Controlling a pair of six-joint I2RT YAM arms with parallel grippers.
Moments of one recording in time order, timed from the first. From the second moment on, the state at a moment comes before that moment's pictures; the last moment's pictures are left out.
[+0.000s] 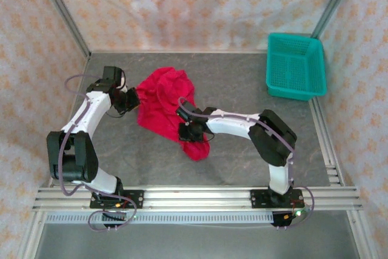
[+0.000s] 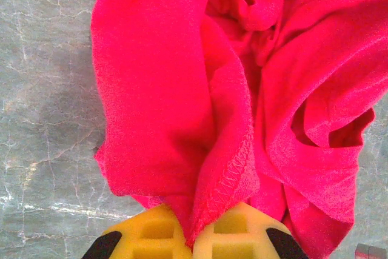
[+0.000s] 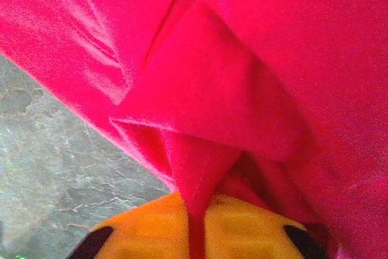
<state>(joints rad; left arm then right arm) 0.05 1.51 1.15 -0.77 0.27 -0.55 0.91 1.91 1.26 -0.51 -0.19 0.92</state>
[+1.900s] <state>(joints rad) 0.13 1.71 1.63 -0.79 0.34 -0.73 0.27 1.79 2.04 -1.04 0.09 0.55</state>
